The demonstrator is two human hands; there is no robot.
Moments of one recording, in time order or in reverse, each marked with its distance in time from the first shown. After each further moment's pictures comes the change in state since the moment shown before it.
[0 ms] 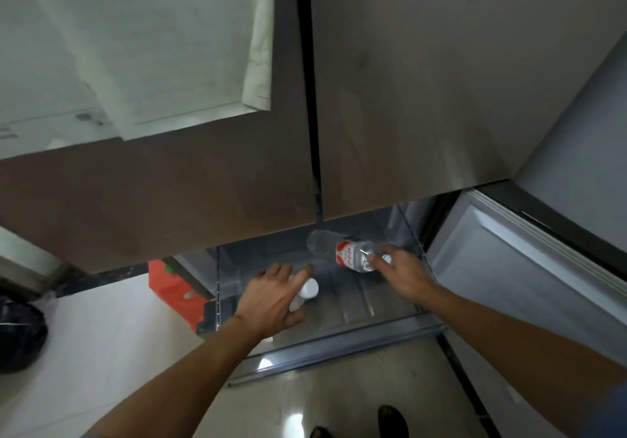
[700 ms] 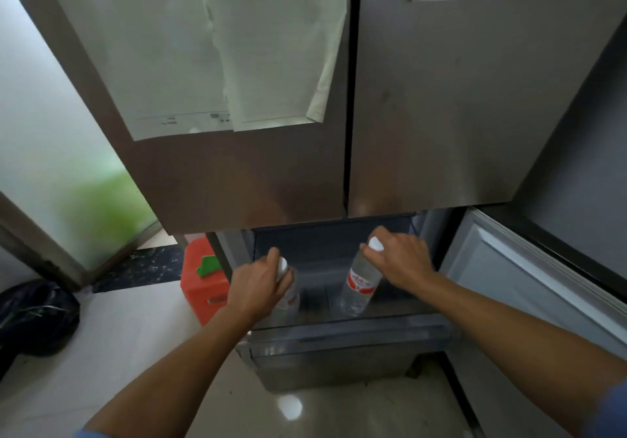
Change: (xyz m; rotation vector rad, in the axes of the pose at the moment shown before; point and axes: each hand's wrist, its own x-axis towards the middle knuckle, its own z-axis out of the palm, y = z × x) left_hand -0.062 -0.005 -0.062 -0.181 0.219 -0.480; right_hand -0.066 -0.101 -0.032 -0.496 0.288 -0.479
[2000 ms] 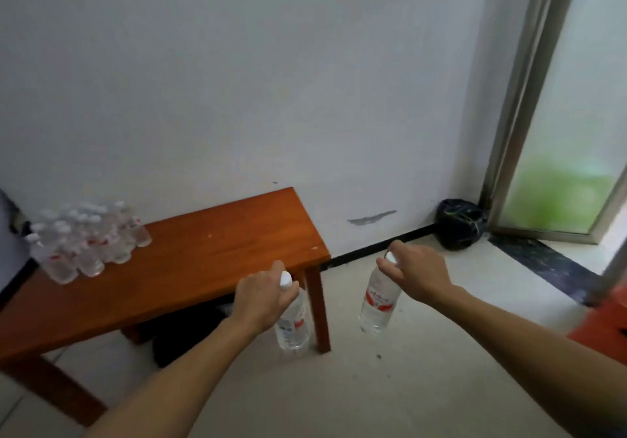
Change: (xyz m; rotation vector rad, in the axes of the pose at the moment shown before) left_hand -0.883 -0.036 -0.294 0.366 0.256 -1.341; right_hand -0.533 -0.600 -0.020 0.331 -0.263 -1.277
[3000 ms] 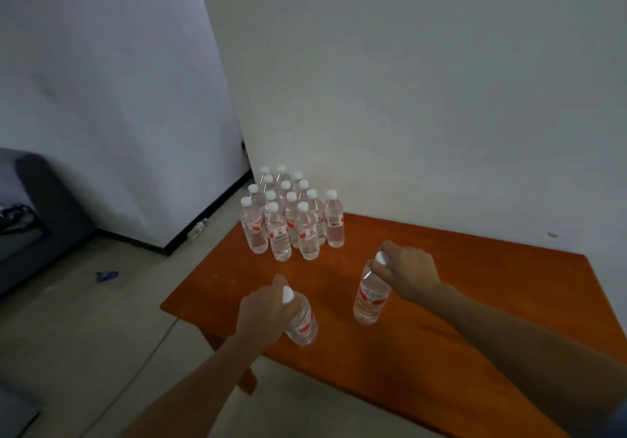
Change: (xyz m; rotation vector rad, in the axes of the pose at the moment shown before) left_hand 0.107 -0.553 -0.004 0.054 -0.028 -0.828; right_hand 0.430 -0.530 0.298 0.127 -0.225 -0.716
